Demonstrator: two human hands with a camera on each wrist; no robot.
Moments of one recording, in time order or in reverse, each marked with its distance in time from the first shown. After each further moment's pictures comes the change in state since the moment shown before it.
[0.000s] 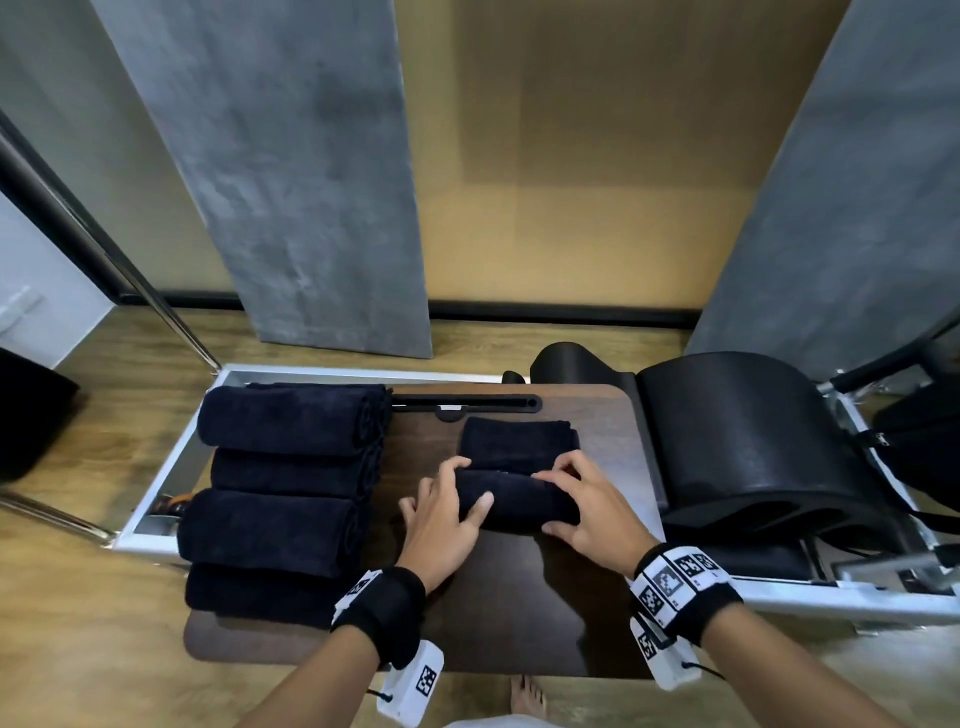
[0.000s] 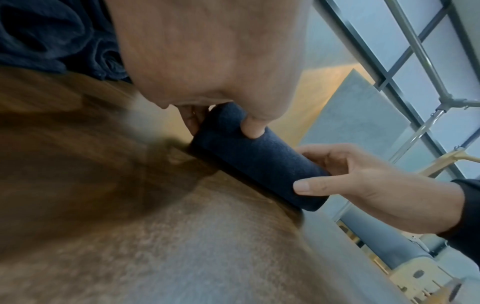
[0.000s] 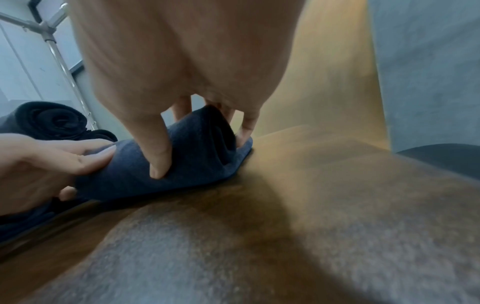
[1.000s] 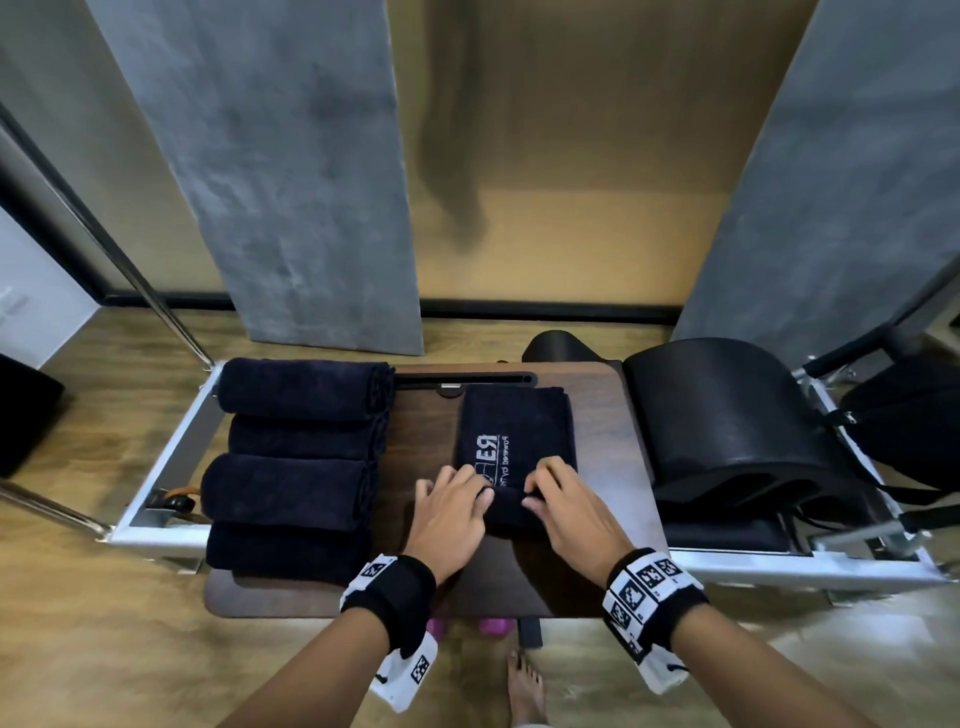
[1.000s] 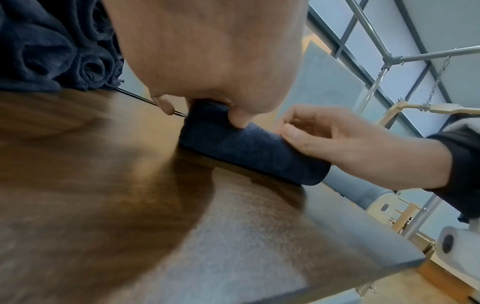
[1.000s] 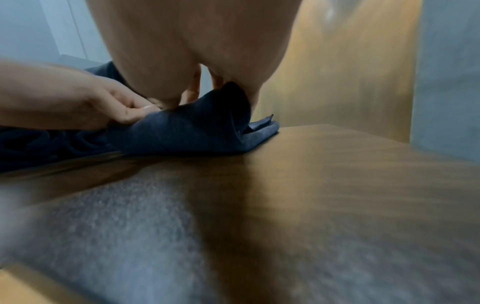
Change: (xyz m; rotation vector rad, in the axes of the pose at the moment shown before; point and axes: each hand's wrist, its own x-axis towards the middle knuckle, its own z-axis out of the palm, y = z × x) left_hand -0.036 -0.013 0.012 0.432 0.057 0.323; right_hand -0.045 -0.052 0.034 -0.145 0.166 -0.062
